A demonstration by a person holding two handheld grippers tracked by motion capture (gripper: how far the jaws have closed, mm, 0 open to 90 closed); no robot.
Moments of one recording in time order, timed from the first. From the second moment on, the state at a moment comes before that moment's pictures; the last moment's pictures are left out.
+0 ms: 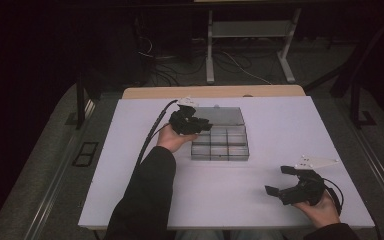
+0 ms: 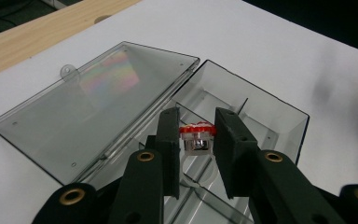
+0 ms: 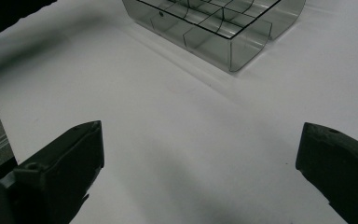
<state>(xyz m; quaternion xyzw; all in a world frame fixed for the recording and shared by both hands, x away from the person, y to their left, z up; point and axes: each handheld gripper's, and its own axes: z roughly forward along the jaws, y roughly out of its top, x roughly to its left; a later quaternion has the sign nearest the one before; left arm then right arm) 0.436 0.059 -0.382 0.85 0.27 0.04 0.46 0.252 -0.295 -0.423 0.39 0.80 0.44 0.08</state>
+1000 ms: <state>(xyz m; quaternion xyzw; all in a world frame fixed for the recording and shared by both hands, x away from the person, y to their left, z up) 0.446 0.005 -0.413 0.88 0.26 0.05 0.40 0.252 -0.296 -0.423 0.39 0.80 0.44 0.08</state>
